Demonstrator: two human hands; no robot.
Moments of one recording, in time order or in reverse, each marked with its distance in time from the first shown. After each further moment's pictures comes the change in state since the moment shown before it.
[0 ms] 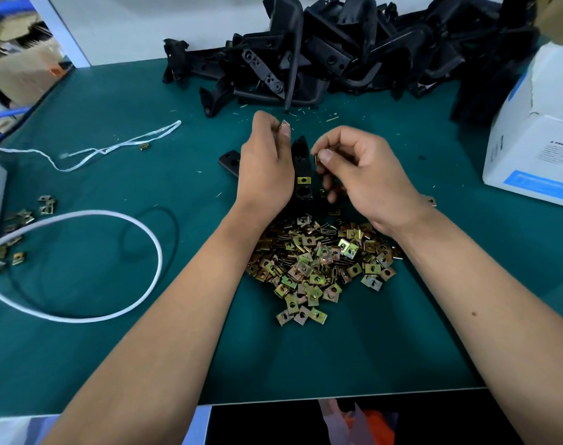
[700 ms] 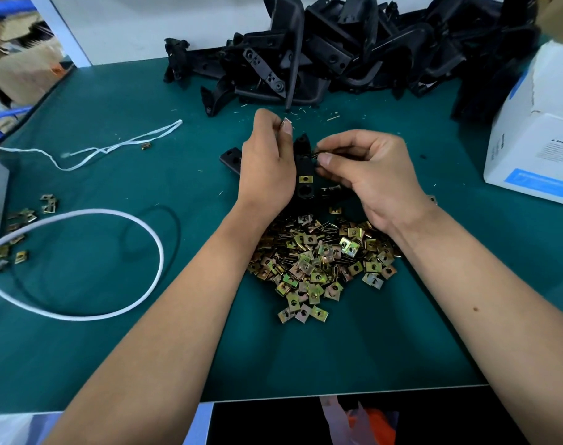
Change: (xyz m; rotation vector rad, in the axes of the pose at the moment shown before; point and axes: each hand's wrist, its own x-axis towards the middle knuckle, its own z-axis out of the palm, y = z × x) left_hand -0.001 0.001 0.000 -0.024 -0.003 0.028; right_hand 0.002 0.005 0.002 0.323 0.138 0.059
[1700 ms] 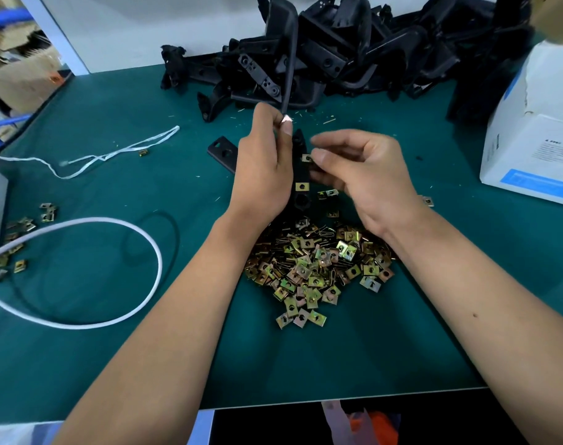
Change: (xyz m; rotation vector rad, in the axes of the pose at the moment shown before) left_hand 0.001 0.004 -0.006 0.049 0.003 0.179; right_hand -0.006 -0.009 0.006 0.028 0.010 0.023
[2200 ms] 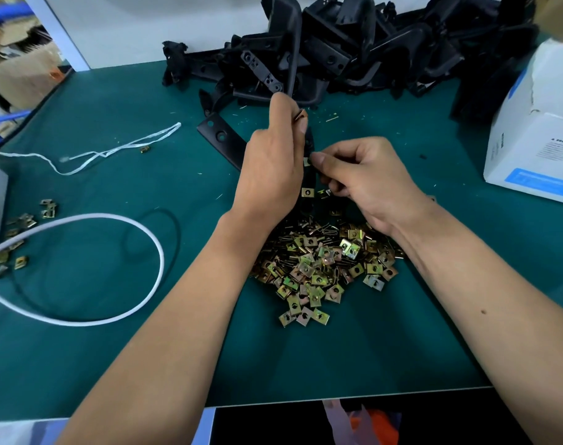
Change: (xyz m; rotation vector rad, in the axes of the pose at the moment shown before) left_hand -0.001 0.010 -0.003 0.092 -0.019 0.140; right_hand 0.002 -0.001 -0.002 -0.297 -0.090 0.059
